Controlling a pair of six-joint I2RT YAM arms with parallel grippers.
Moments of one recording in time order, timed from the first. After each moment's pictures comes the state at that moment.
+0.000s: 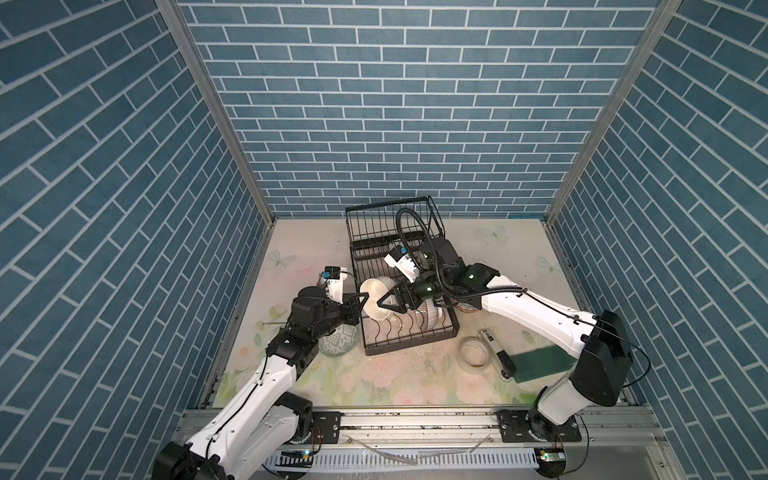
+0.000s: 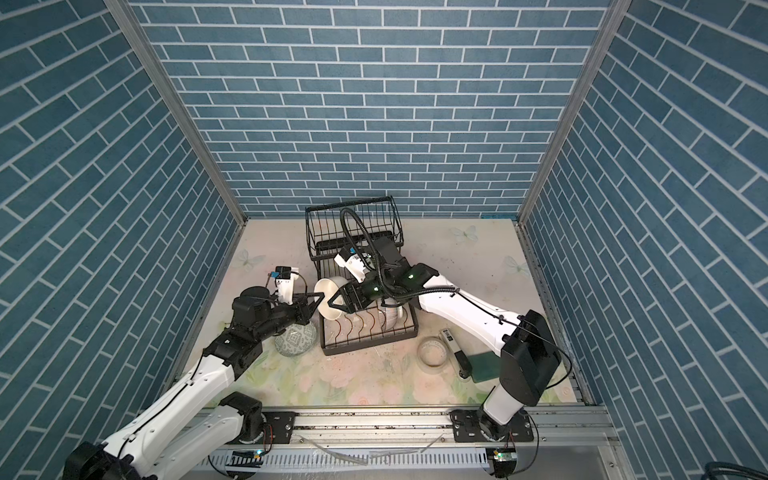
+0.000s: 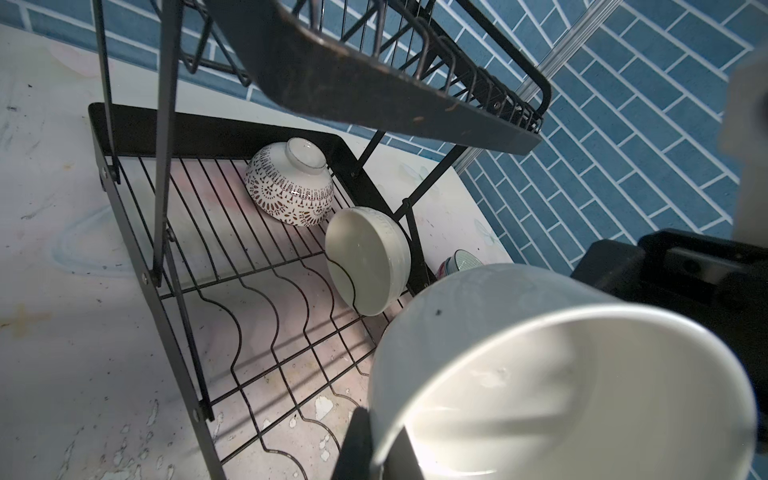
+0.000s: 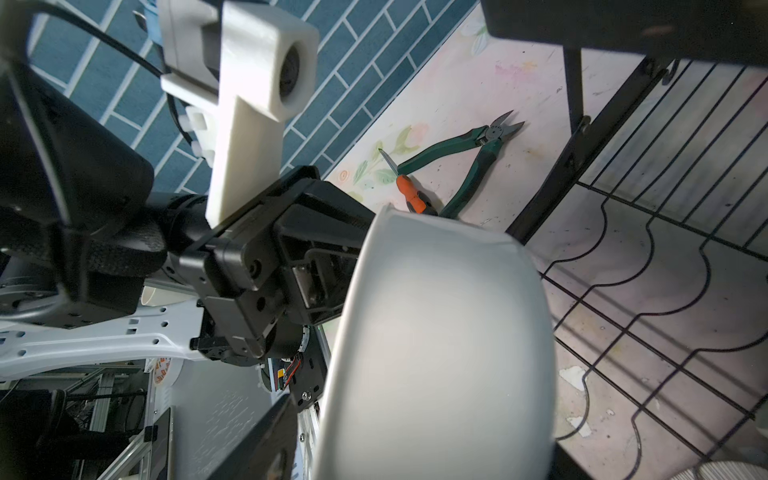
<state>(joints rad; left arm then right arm) -0.35 0.86 0.48 0.01 0.36 -0.49 0.88 1.61 1.36 -0.42 -0.59 0.27</state>
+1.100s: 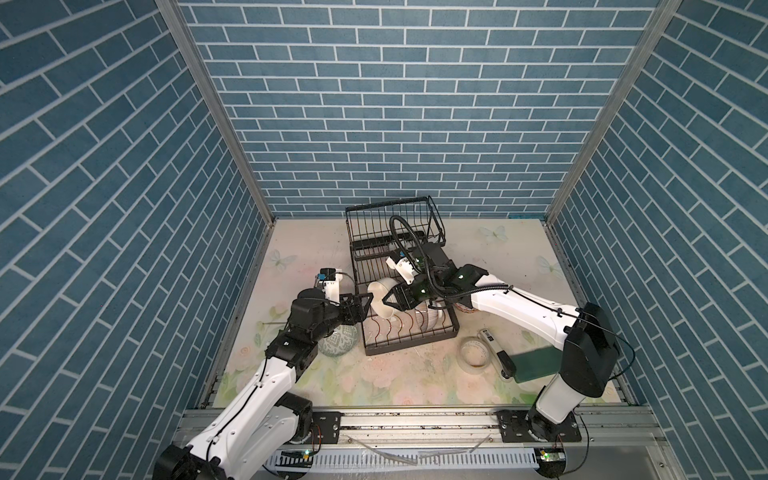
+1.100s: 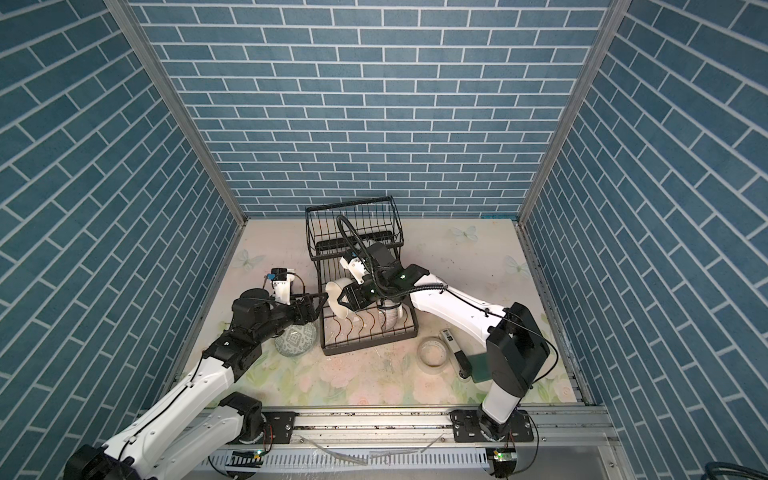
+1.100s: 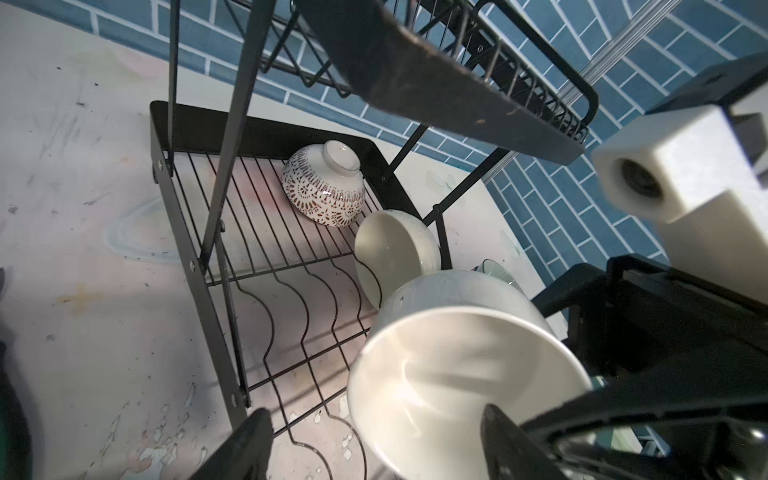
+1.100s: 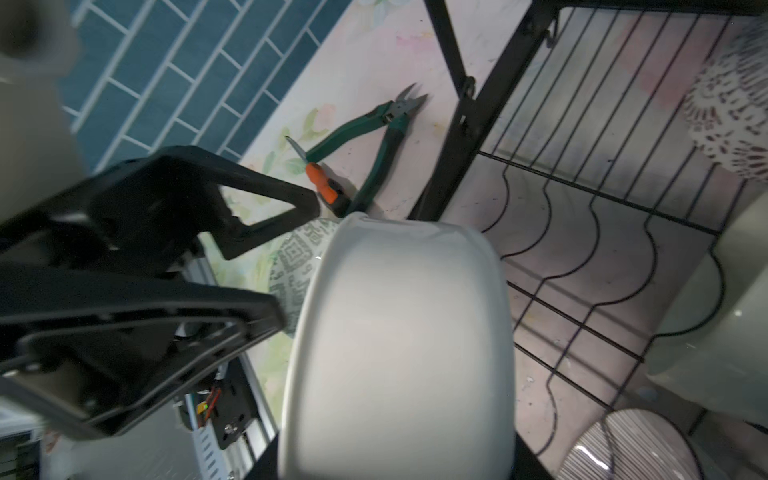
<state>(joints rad) -0.34 0.83 0.46 -0.02 0.28 -0.50 0.90 1.70 1.38 -0.49 -0.31 0.25</state>
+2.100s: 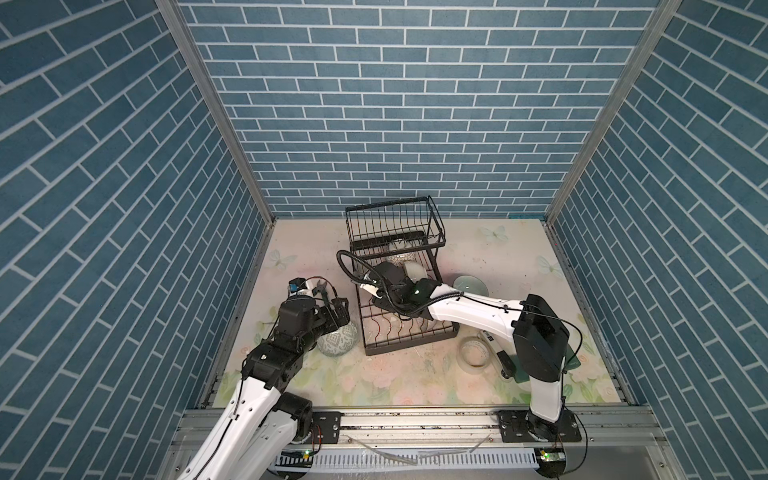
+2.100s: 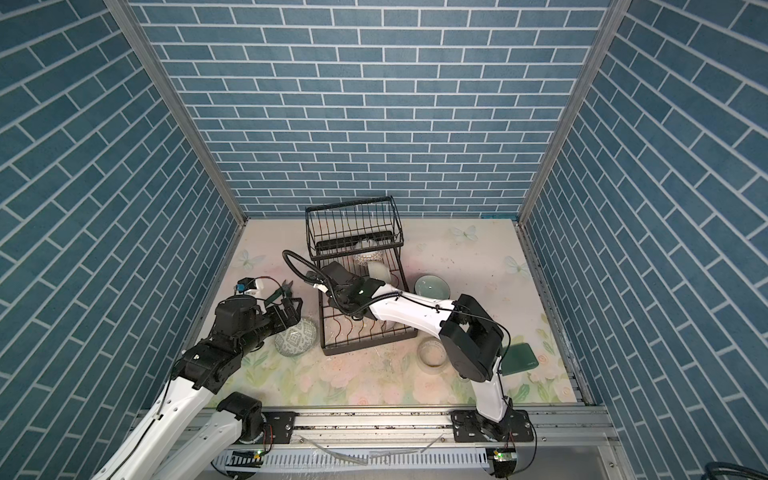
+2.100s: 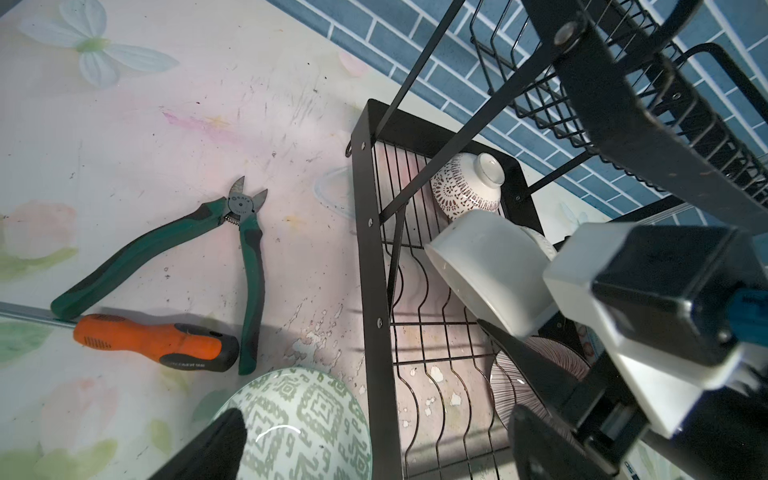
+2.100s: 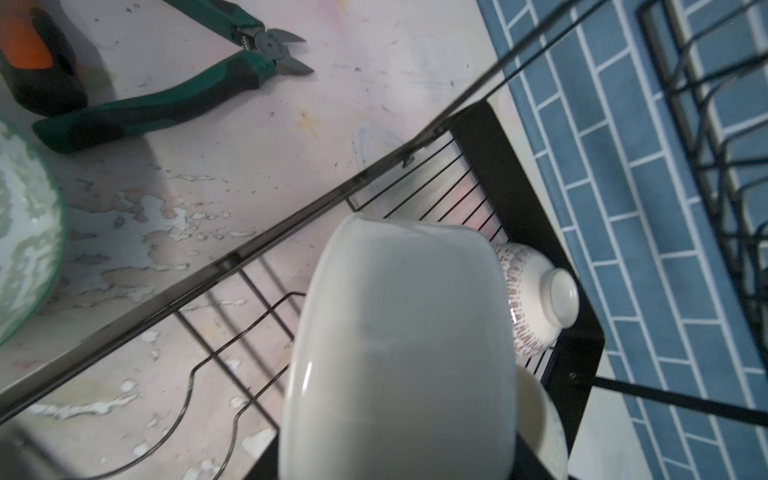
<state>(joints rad) -0.34 0.65 0.61 -0.56 -0.06 -0.64 1.08 1.96 1.53 -0.31 0.38 -0.49</state>
